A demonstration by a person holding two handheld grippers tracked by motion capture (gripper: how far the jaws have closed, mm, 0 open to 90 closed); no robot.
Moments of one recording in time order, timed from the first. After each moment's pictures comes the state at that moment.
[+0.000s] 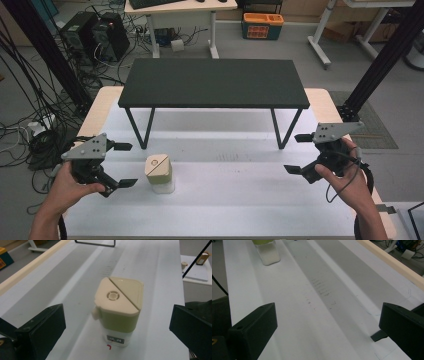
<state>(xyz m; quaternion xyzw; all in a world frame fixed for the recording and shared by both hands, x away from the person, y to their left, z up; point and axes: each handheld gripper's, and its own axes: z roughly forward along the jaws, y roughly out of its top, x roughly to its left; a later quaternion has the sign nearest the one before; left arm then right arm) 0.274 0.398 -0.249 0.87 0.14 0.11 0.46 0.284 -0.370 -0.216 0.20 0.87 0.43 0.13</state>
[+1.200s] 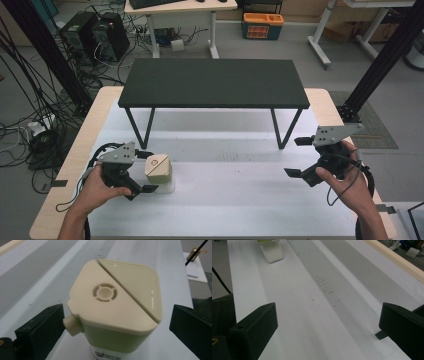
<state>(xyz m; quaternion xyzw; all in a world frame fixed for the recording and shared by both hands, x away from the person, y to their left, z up) 0.301 0.358 -0.287 0.88 0.14 0.07 0.45 0.283 -0.371 -0.219 0.20 0.87 0.43 0.12</state>
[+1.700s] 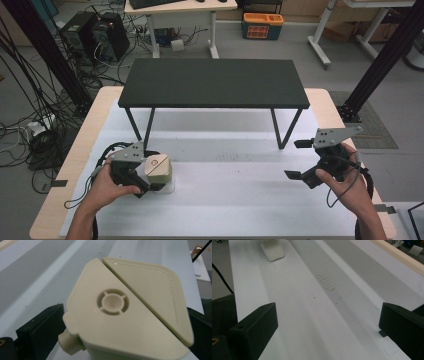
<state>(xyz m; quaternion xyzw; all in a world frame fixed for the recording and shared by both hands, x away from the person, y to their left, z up) 0.310 0.344 -0.295 0.88 0.14 0.07 0.44 0.284 -0.375 -0.226 0.20 0.87 0.43 0.11</state>
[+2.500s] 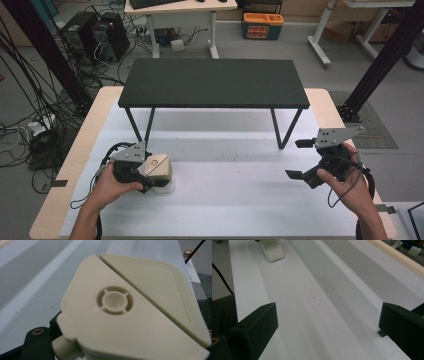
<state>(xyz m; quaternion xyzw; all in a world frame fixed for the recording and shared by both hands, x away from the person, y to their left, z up) 0.321 0.350 -0.309 0.88 0.12 0.05 0.46 0.282 -0.376 -0.225 0.20 0.87 0.43 0.11</state>
